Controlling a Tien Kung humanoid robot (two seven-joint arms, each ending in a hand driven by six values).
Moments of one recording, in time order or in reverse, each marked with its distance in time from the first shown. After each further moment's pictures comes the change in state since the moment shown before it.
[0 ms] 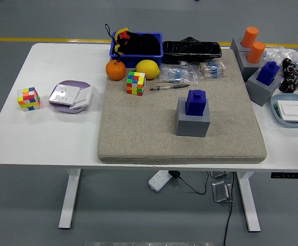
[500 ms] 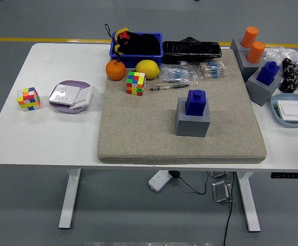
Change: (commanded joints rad) left arm 0.003 -0.002 -0.015 0.002 -0.004 0.000 0.000; right arm -0.001 0.004 0.019 0.004 0.004 0.001 -0.003
